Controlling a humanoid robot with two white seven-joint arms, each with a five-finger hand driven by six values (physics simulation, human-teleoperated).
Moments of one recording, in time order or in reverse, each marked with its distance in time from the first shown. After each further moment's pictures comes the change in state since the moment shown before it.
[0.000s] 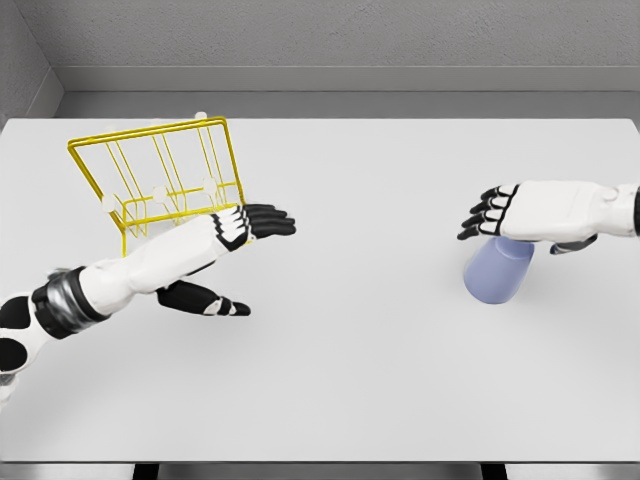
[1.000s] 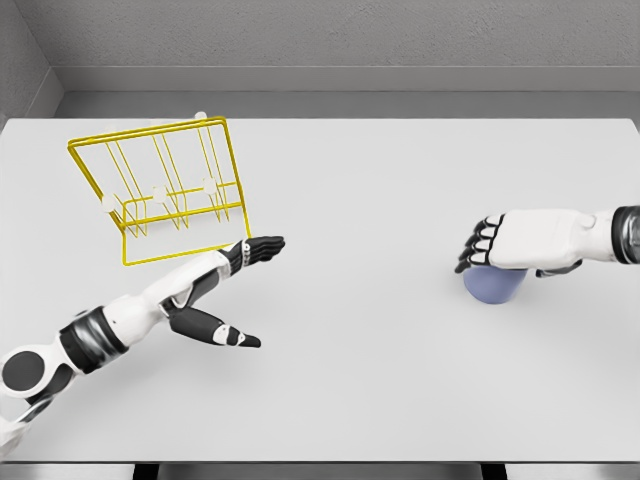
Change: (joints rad) left arm 0.034 0.053 -0.193 0.008 0.583 0.320 -0.010; right arm 0.008 0.004 0.078 -0.021 0.038 0.000 0.000
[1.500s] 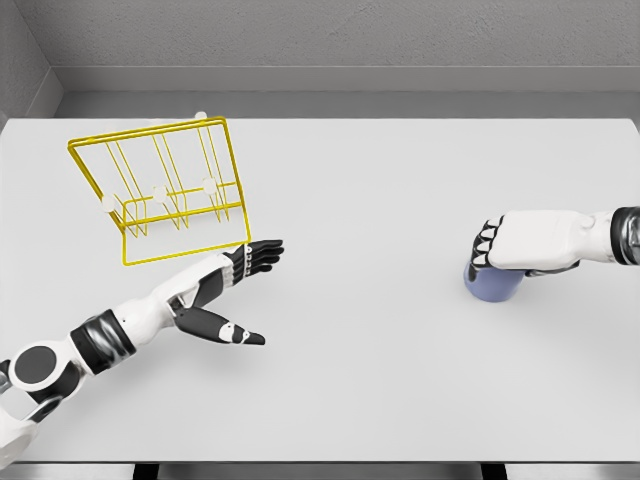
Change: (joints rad) left arm -0.002 -0.026 -0.005 0.018 0.098 0.139 0.000; right arm 0.000 0.000 0.003 0.002 -0.010 0.008 -0.004
